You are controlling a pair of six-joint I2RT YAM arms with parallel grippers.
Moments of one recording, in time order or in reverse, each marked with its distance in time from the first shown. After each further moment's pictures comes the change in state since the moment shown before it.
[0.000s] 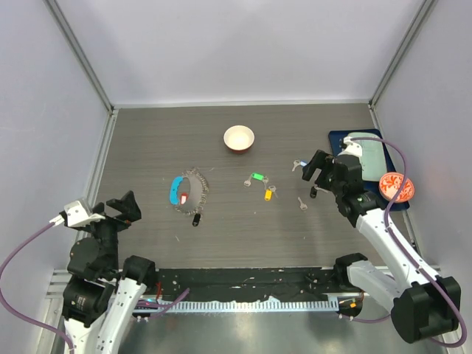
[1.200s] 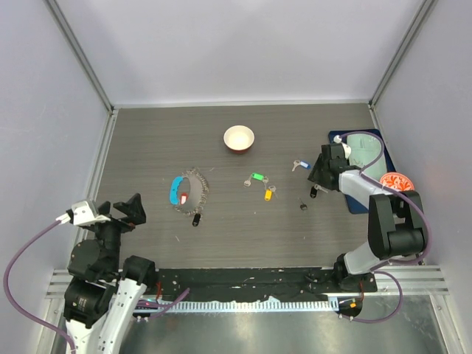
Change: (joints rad) left arm 0.005 -0.023 -0.020 -0.001 0.105 0.034; right arm -0.119 0.587 0.133 0.035 0.034 0.031
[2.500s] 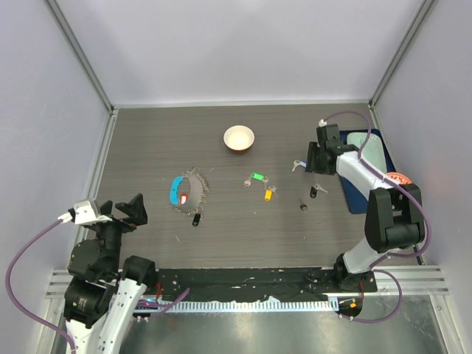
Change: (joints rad) left arm 0.000 -0.005 -0.001 0.002 0.036 0.013; right arm 0.037 0.060 0.207 -0.210 -0.034 -0.206
